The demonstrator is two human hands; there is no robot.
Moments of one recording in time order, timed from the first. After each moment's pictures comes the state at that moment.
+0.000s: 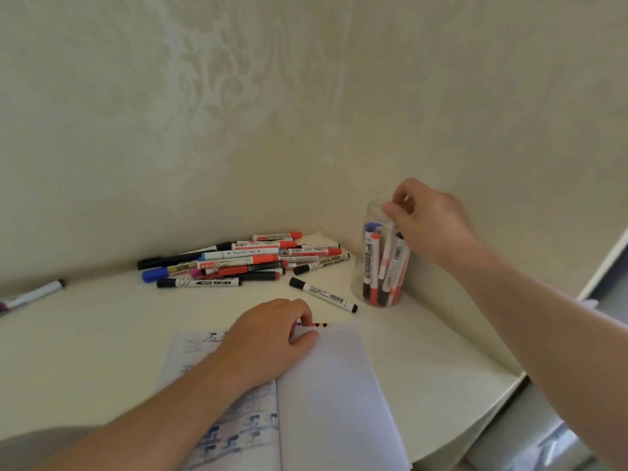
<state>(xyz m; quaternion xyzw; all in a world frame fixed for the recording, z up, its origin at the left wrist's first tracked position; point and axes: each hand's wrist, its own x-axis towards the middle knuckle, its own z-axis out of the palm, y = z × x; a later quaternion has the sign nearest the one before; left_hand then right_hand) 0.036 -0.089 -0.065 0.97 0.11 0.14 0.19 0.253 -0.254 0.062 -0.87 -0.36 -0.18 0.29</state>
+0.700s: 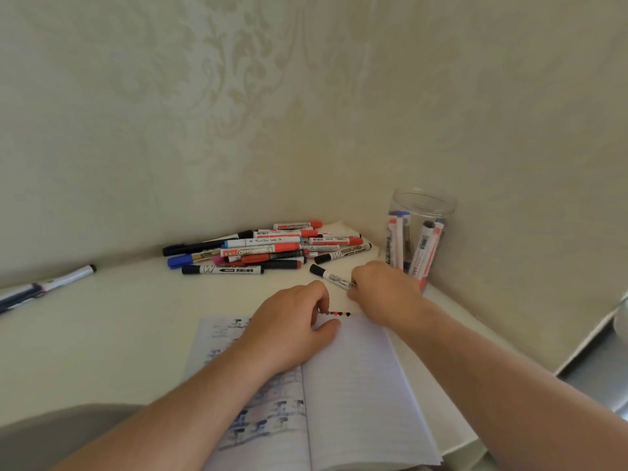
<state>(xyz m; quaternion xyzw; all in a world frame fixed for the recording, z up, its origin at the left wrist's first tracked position) 0.038 -0.083 -0.075 0.95 0.13 0.18 0.20 0.195 -0.192 -0.047 -0.91 -0.41 -0.06 -0.02</state>
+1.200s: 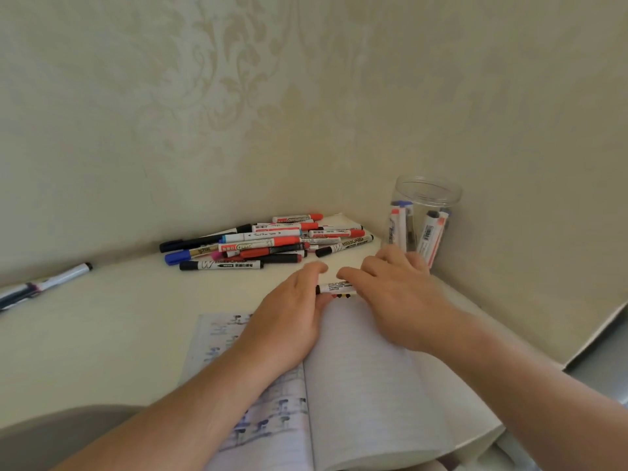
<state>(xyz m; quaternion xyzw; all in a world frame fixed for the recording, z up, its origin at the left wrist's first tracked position) 0.039 -0.084 -0.083 0.93 0.12 0.25 0.23 0.180 -0.237 -0.046 -0.82 -0.55 -0.17 0.01</state>
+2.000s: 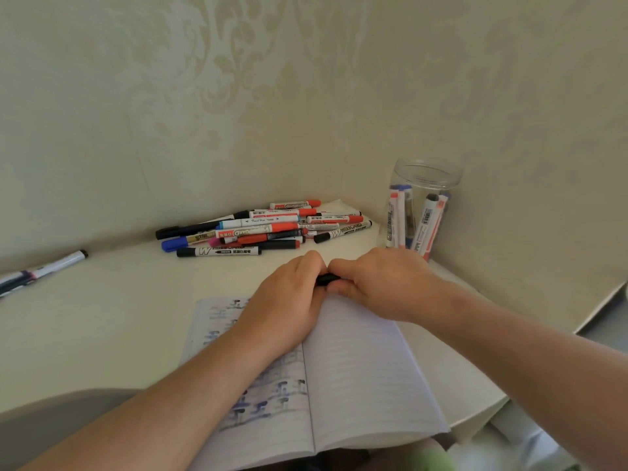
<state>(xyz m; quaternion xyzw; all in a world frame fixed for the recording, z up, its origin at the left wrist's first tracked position) 0.035 -0.084 -0.080 0.94 0.08 0.27 0.21 0.169 -0.219 -0.032 -0.81 -0.57 -0.11 -0.07</state>
